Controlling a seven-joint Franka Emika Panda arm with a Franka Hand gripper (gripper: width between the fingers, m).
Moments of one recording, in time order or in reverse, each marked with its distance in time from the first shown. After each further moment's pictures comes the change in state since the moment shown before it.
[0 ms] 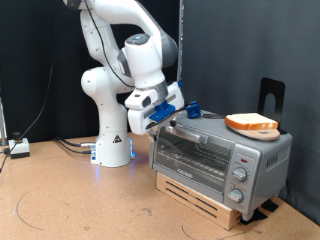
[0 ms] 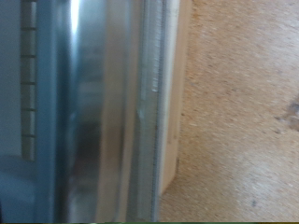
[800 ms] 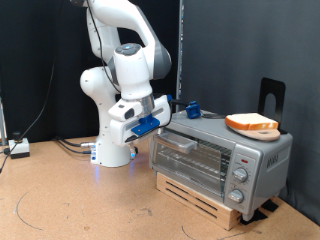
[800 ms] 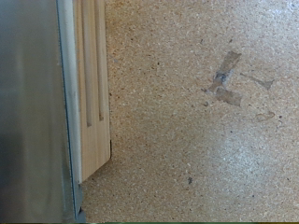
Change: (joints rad) arm -0.078 0.139 -0.028 0.043 -0.057 0.029 -0.026
